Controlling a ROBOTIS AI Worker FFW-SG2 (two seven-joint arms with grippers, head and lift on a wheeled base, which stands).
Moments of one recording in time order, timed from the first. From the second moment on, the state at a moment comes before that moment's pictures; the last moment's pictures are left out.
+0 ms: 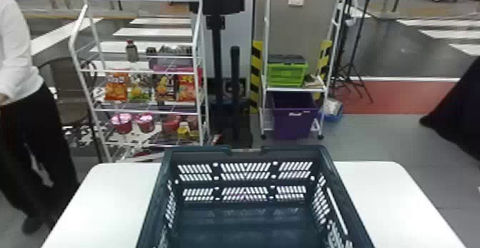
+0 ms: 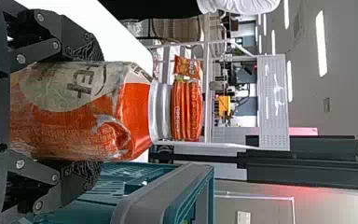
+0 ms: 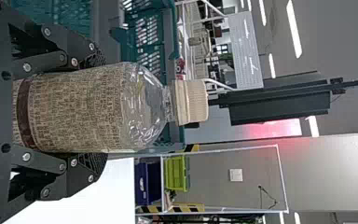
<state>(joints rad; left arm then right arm) 0.80 0.31 -0.09 -1.92 0.21 -0.32 0.35 1.05 0.00 -0.04 -2.27 -0.11 -0.21 0.28</state>
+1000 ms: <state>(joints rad) 0.77 0.33 -0.06 -1.84 0.27 -0.32 0.31 0.38 -0.07 0.26 -2.57 -0.04 1.11 -0.06</state>
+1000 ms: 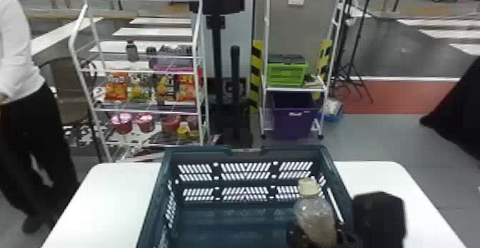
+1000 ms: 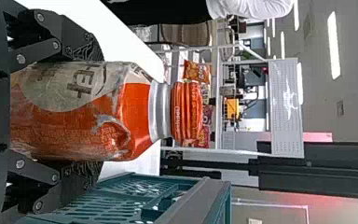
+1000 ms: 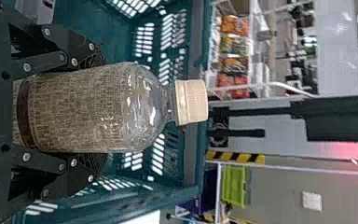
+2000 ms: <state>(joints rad) 0.77 0.33 -0.03 -1.79 0.31 -0.35 0.28 -0.07 0.00 0.36 -2.08 -0.12 1.34 -0.08</state>
